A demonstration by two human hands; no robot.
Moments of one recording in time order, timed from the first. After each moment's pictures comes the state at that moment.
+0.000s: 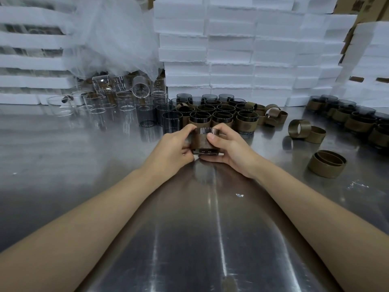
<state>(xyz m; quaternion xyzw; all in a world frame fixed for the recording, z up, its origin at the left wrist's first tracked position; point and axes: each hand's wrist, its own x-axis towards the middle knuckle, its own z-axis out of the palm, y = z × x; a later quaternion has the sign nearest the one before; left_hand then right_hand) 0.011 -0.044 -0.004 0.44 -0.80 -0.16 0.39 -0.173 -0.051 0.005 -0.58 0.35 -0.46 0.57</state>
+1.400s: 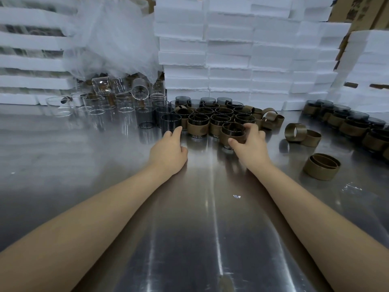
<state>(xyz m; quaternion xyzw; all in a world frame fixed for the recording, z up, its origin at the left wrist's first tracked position) 0.003 -0.071 -0.015 0.62 -0.73 -0.01 0.27 -0.208 -0.067 -0.003 -0.60 0.64 -0.45 0.15</state>
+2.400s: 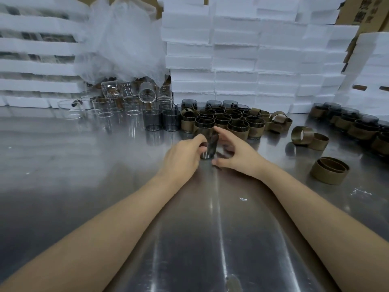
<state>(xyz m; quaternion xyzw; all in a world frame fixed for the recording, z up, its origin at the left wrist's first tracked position) -0.006 -0.047 -0.010 0.47 -0.80 0.02 0.38 -0.199 -0.073 -0.008 -0.79 0.46 -0.33 0.25</state>
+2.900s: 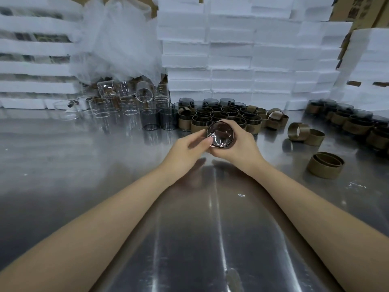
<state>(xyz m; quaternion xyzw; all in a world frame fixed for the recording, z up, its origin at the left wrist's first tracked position) -0.013 -0.036 0.001 0.44 -0.68 -0.38 0.45 -0.182 -0.053 0.002 -0.72 0.46 -0.49 0.18</state>
